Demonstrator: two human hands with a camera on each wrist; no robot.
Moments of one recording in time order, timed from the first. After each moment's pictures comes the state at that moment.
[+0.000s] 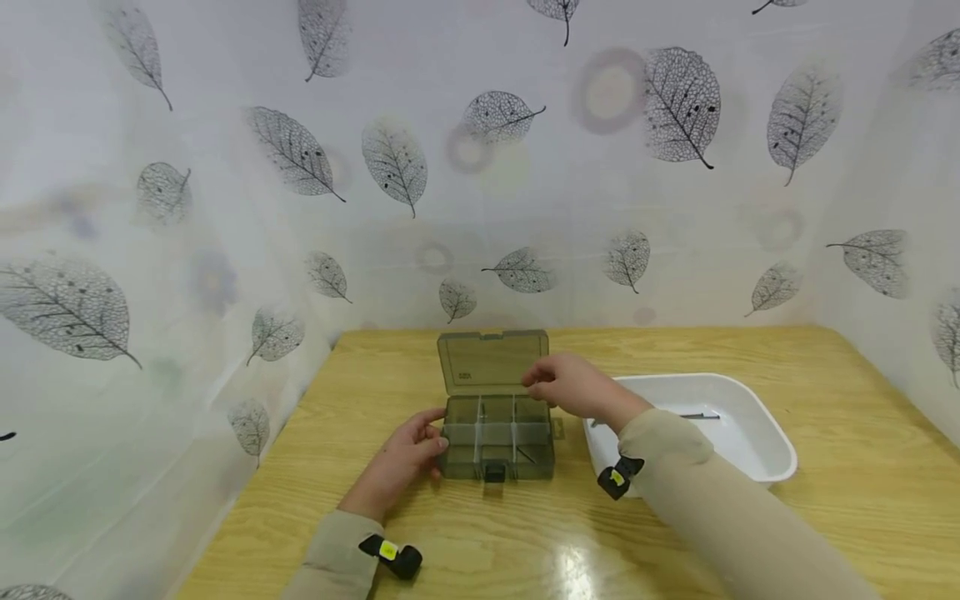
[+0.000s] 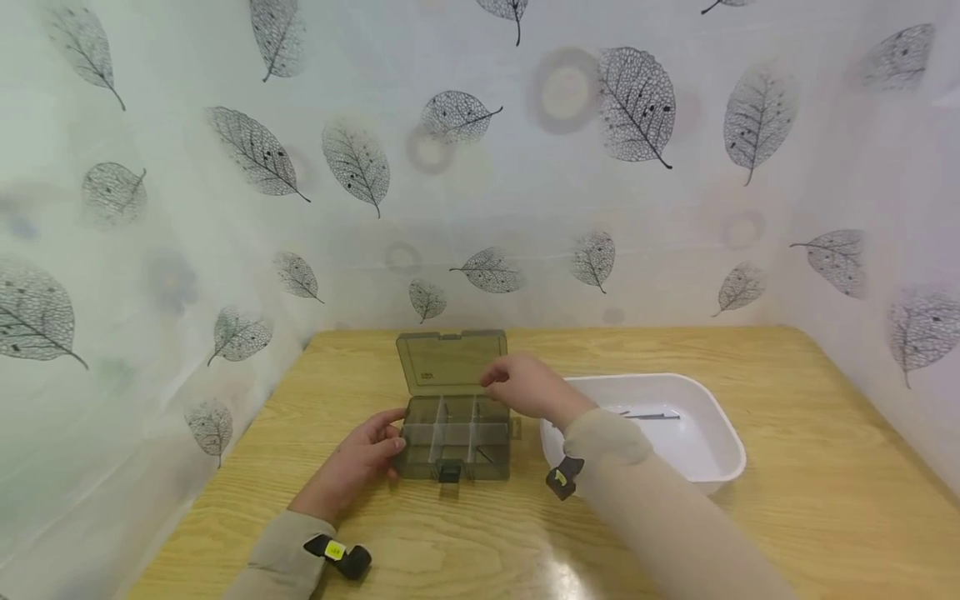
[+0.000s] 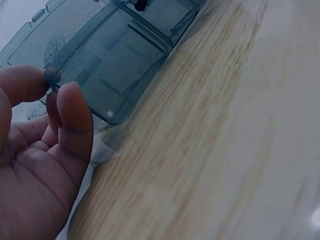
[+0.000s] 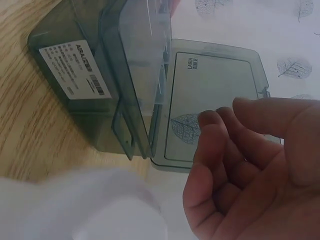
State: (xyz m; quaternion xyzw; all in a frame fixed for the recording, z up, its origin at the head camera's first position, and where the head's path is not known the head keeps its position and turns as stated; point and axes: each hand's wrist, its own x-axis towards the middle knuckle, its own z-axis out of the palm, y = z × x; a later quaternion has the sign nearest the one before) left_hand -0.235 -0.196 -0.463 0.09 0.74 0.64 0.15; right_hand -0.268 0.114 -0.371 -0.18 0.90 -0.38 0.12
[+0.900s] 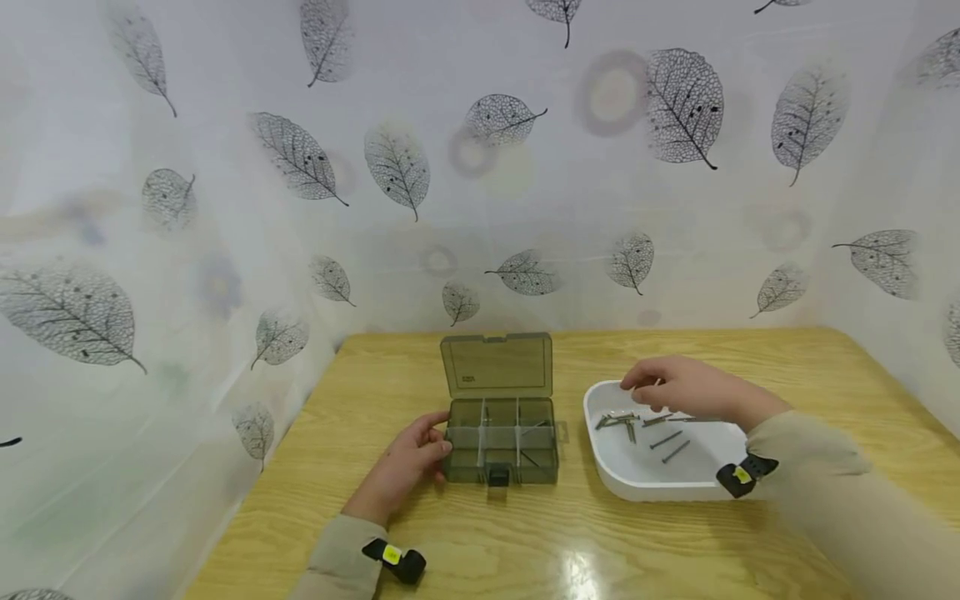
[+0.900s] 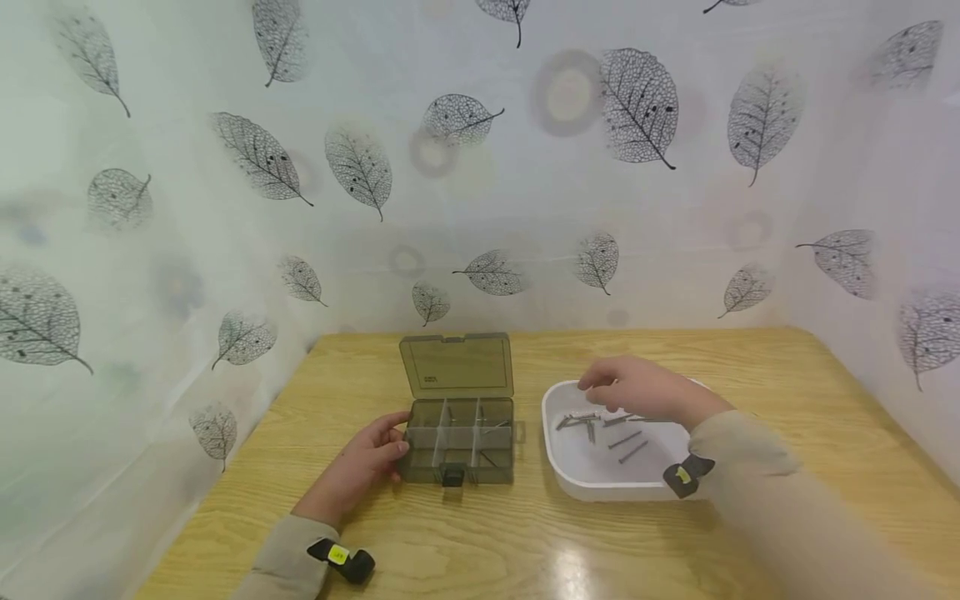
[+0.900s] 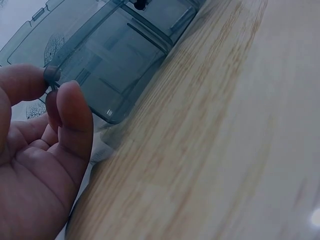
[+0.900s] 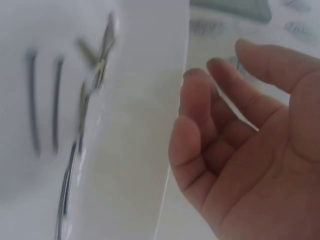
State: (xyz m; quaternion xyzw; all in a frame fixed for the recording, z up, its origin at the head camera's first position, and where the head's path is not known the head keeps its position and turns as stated) left_hand -0.234 -0.194 -0.464 0.09 0.74 0.65 0.15; right_hand -0.252 0.247 -0.364 -0.21 0.90 -0.34 0.15
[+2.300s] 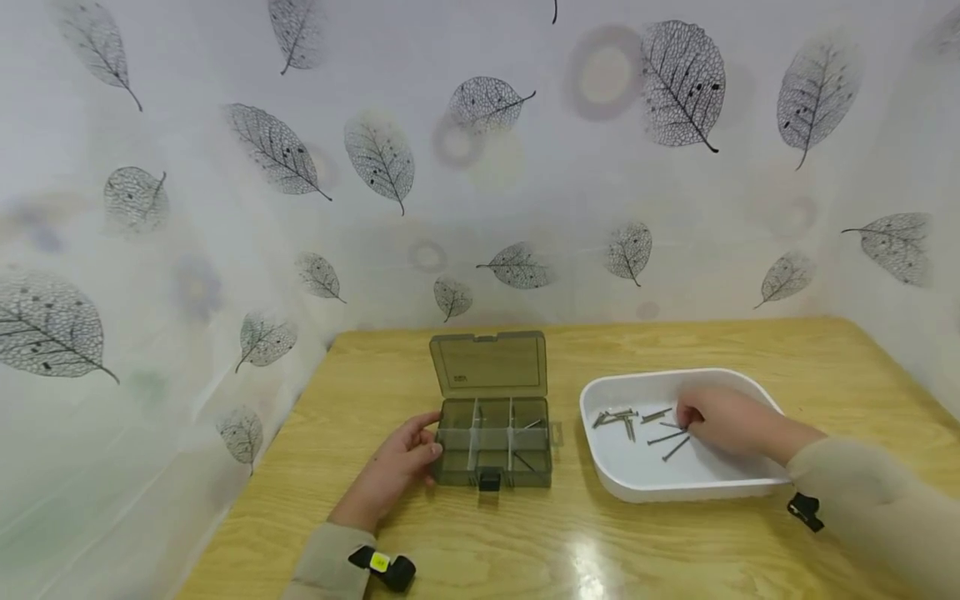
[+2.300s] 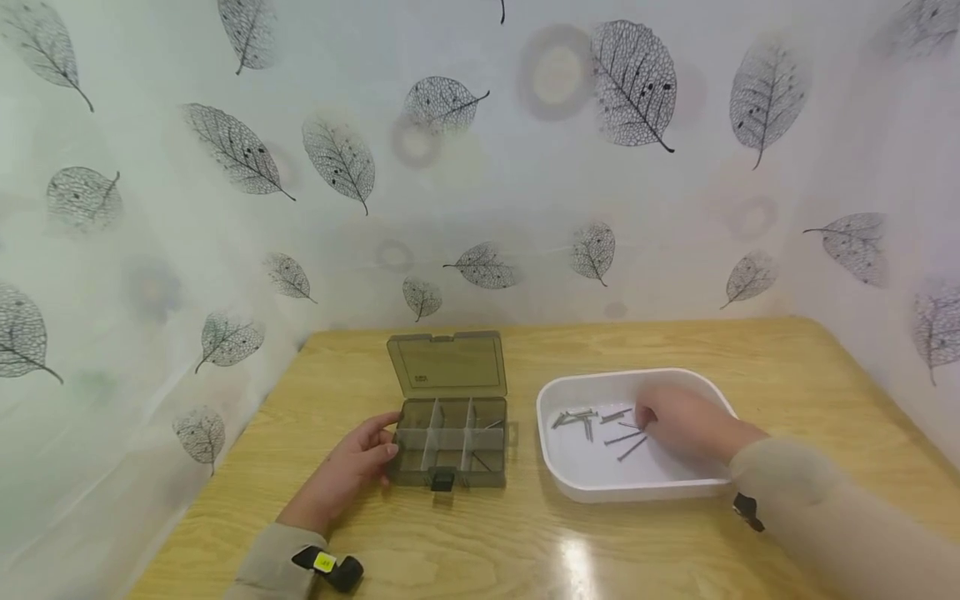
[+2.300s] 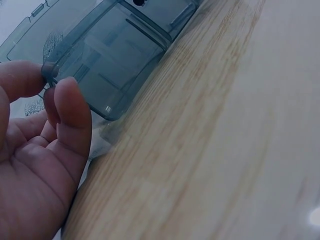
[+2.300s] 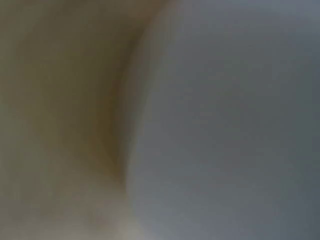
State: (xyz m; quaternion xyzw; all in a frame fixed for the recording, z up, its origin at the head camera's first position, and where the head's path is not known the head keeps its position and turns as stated) left_hand -0.237 -0.196 -0.466 0.09 0.75 0.64 0.16; right_hand -0.253 0.306 -0.442 -0.21 0.96 -0.17 0.03
